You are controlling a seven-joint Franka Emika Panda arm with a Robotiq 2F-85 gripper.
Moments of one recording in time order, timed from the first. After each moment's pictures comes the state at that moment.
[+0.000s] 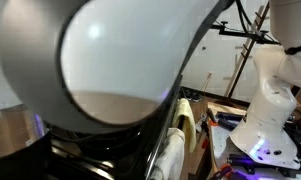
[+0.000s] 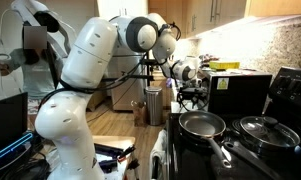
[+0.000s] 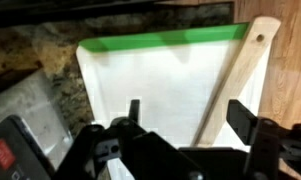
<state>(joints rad) 0.43 0.55 0.37 -1.76 -0.17 2.35 -0.56</state>
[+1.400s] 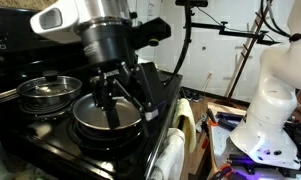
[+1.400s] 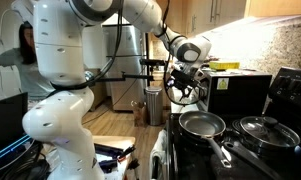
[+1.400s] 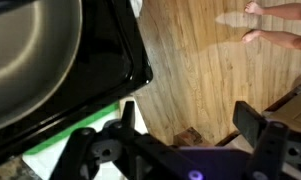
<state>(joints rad) 0.12 0.12 0.48 -2.03 0.36 1.89 -0.74</state>
